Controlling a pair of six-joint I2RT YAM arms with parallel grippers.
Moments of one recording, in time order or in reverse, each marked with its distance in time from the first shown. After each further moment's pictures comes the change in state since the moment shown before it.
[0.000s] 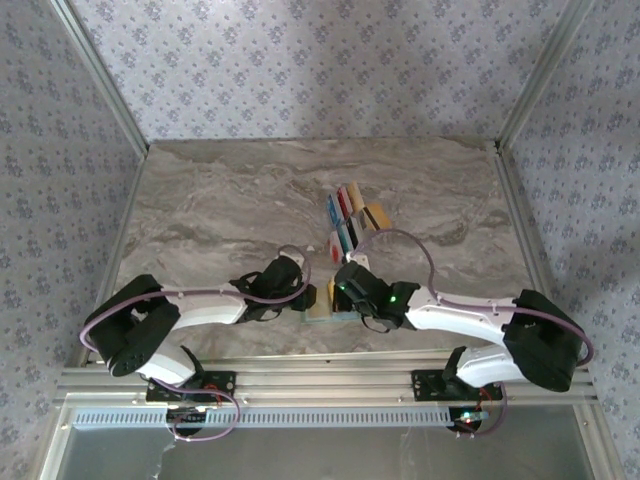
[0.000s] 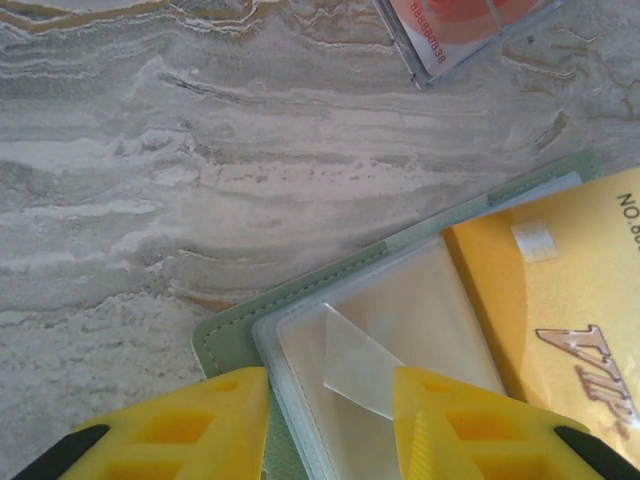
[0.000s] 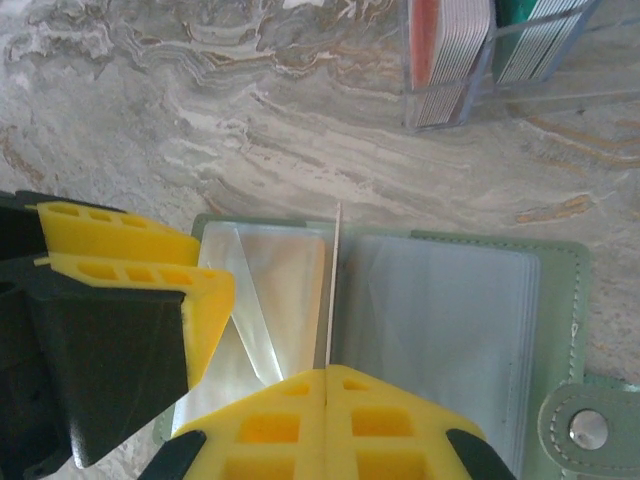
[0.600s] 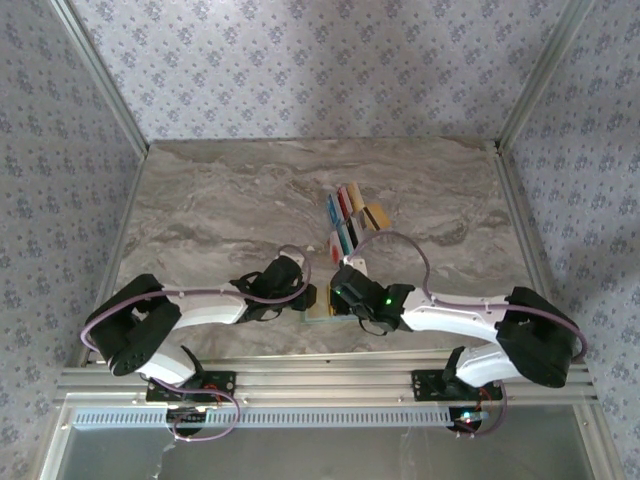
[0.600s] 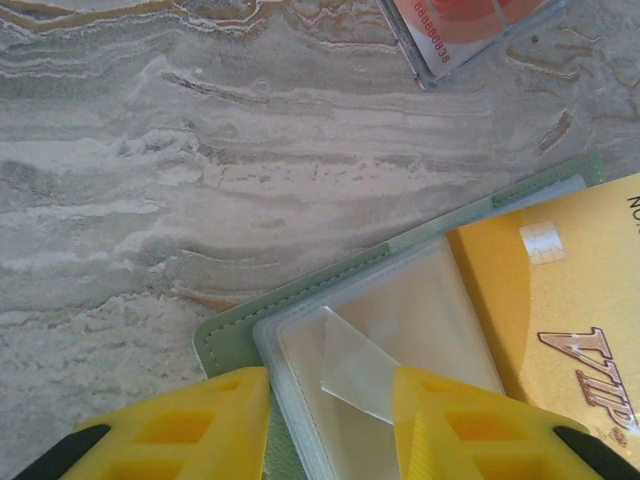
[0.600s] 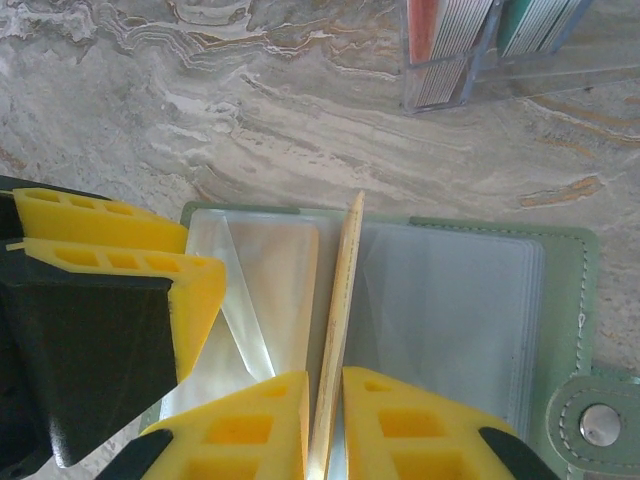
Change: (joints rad) left arm 0.000 0.001 0.000 0.000 -0.003 0.000; right arm 0.013 0.023 0.000 0.002 0.013 0.018
